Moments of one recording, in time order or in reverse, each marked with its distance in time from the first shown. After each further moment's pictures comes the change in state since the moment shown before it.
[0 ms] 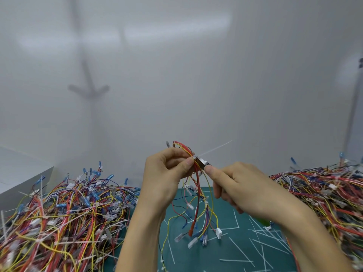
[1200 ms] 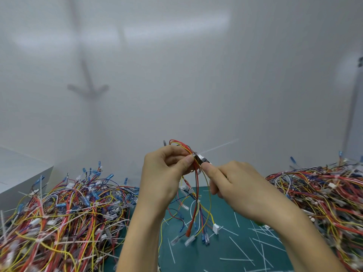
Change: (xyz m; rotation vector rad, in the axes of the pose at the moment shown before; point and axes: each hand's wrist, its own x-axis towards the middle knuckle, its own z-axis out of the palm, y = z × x) left_hand 0.000 0.005 0.001 0.066 0.023 0.057; right_hand -0.001 -0.012 0.006 -0.088 0.090 -0.041
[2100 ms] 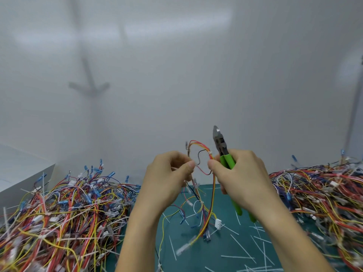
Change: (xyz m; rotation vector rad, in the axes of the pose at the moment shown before) left_hand 0.001 -0.011 -0.009 0.396 -0.063 -0.067; right_hand 0.009 0.002 0.013 0.259 0.337 0.142
